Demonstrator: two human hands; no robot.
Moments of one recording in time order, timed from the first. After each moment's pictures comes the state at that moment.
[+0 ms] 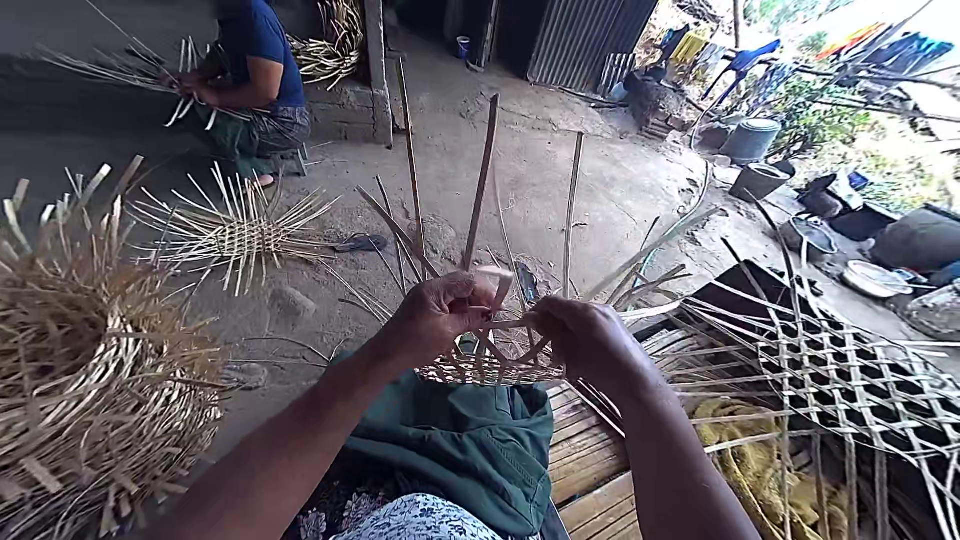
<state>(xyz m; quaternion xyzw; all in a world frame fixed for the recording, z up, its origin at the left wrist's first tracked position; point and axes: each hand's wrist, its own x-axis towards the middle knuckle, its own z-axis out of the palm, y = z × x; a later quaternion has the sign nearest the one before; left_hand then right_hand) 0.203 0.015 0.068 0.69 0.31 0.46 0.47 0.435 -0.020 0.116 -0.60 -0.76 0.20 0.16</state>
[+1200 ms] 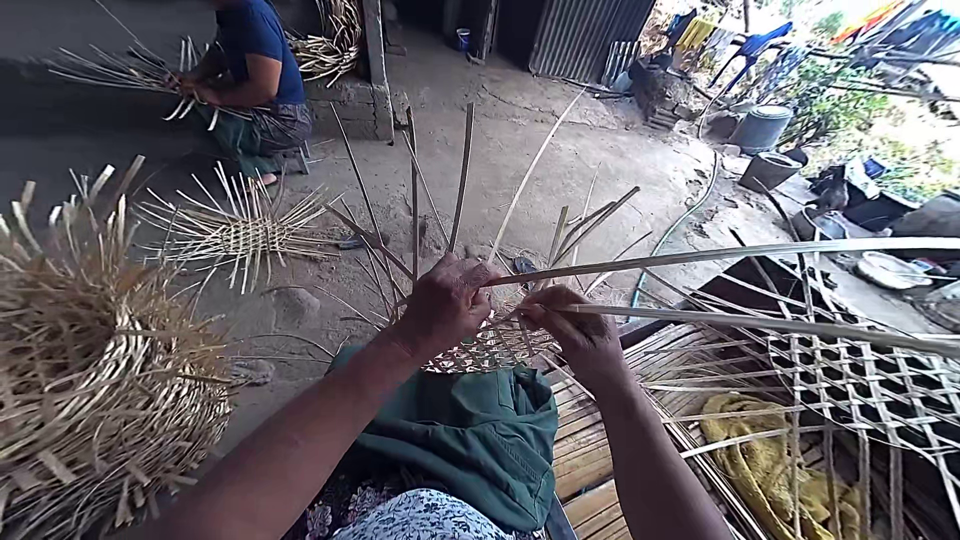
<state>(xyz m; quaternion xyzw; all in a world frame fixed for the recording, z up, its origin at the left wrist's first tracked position) 0.224 0.041 0.041 0.82 0.35 0.45 0.03 0.444 -0.004 0.051 -0.39 -0.72 0.30 0.49</state>
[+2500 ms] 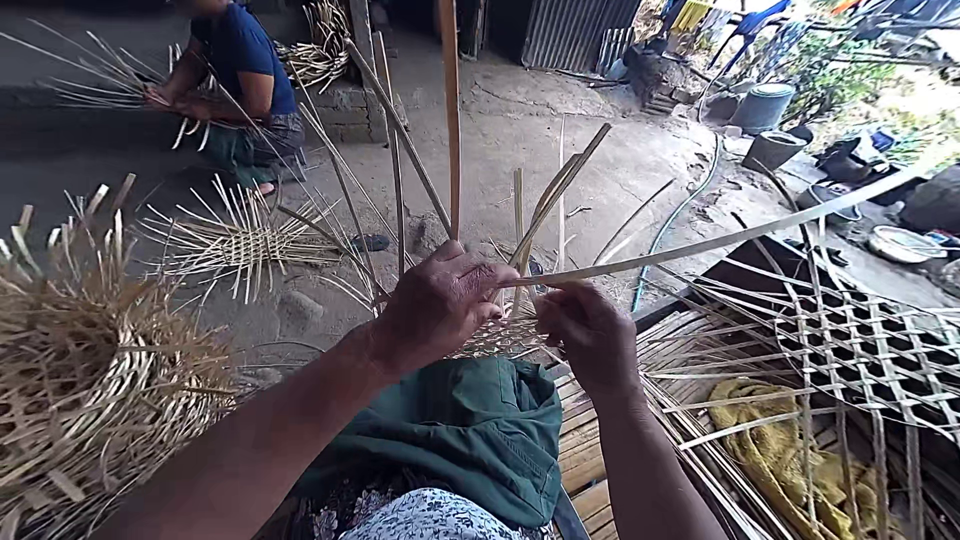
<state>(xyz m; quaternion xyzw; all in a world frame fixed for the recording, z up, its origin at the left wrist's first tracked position) 0.211 0.021 0.092 0.88 0.27 0.40 -0.03 0.431 -0.028 0.062 -0.52 -0.63 0.24 0.53</state>
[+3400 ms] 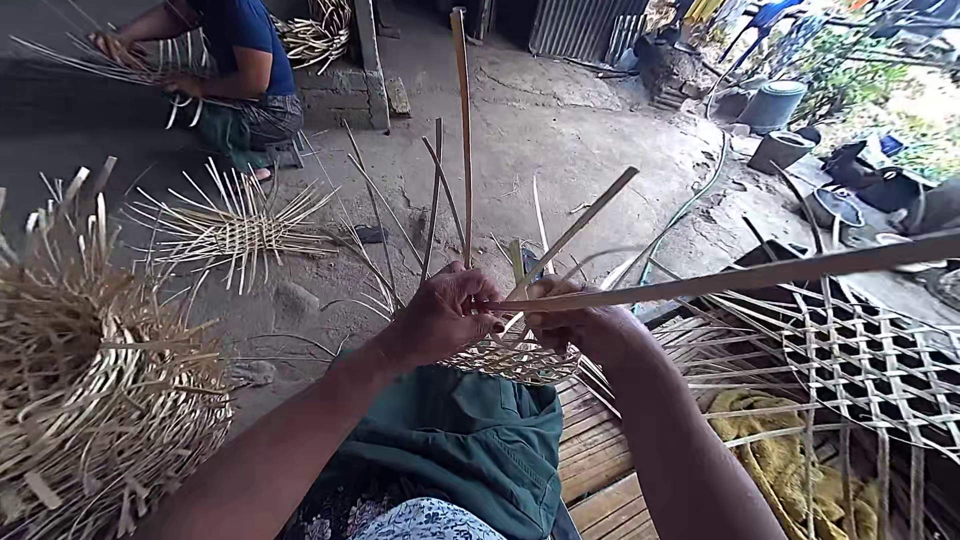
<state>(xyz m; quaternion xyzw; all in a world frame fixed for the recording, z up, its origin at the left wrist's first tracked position) 0.213 0.040 0.049 0.77 0.29 0.42 0.37 0.460 0.024 0.080 -0.44 -0.54 0.65 0.32</state>
